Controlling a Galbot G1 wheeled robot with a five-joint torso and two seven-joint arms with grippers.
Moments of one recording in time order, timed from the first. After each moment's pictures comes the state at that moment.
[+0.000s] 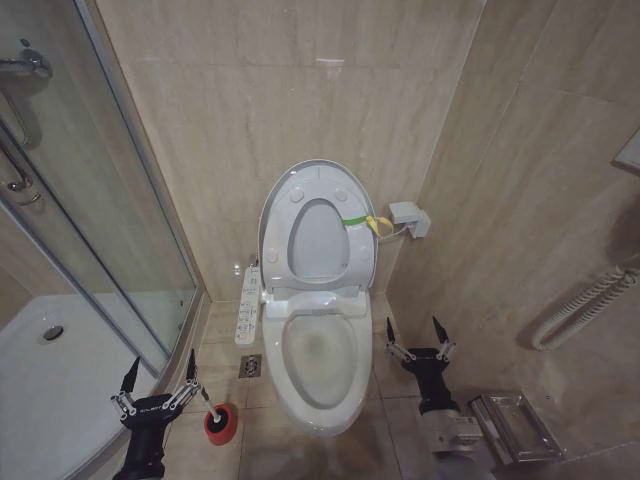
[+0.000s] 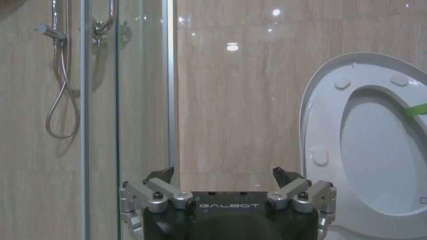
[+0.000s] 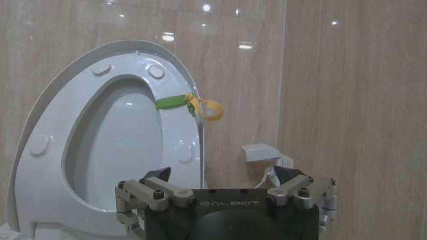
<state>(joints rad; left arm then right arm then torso) 1.83 -1.32 -0.57 -2.16 -0.15 -0.40 -0.26 -1.59 1.46 0.51 2.07 0.00 0.23 0.14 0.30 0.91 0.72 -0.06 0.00</state>
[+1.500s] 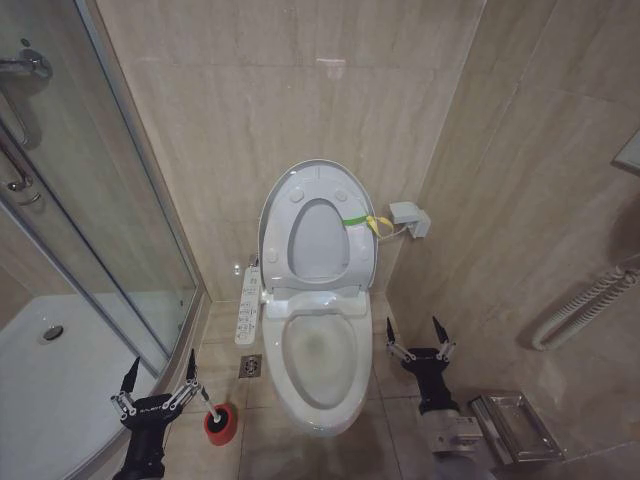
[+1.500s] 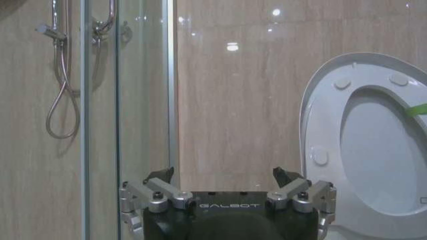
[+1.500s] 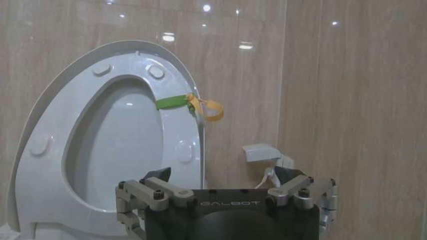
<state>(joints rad) 1.83 -1.32 -0.57 -2.16 -0.15 -0.40 -0.26 -1.59 1.46 0.51 2.07 0.00 0.22 0.14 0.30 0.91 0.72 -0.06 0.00</state>
